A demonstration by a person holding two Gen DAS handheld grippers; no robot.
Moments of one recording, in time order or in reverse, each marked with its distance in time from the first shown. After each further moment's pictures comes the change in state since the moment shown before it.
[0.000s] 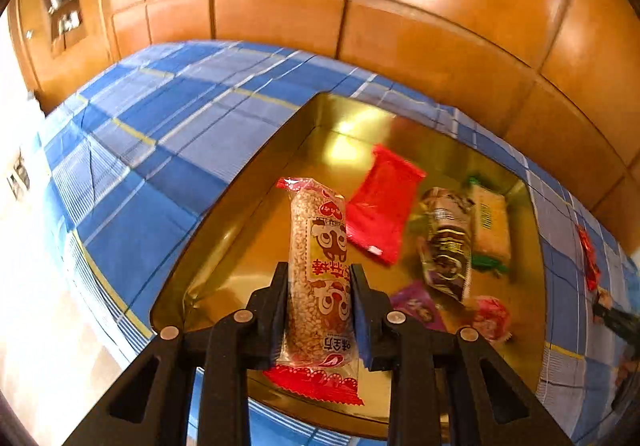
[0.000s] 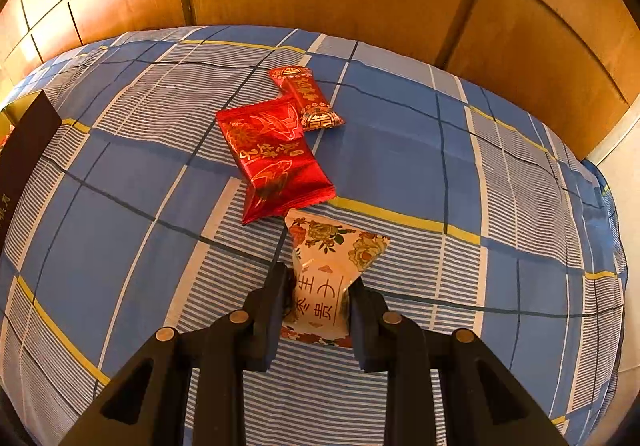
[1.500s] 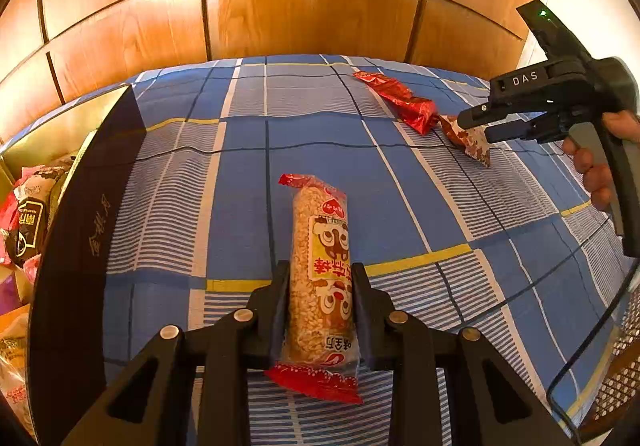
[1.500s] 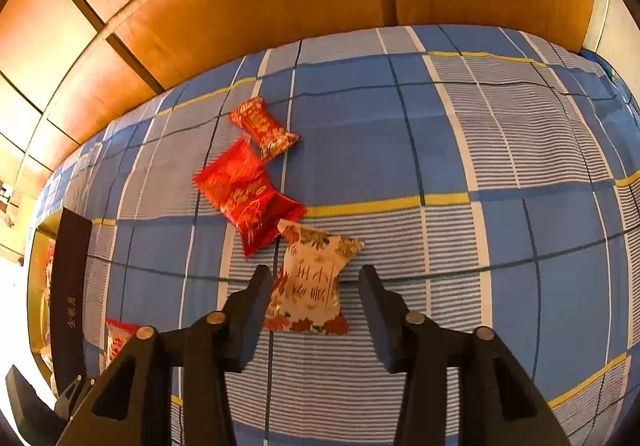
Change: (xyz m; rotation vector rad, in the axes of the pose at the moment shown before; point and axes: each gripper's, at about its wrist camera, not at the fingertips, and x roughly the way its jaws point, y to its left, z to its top) left arm 0.032 -0.278 -0.141 0.559 -0.003 -0.373; right arm -0.015 -0.054 0.002 0.372 0.034 0.230
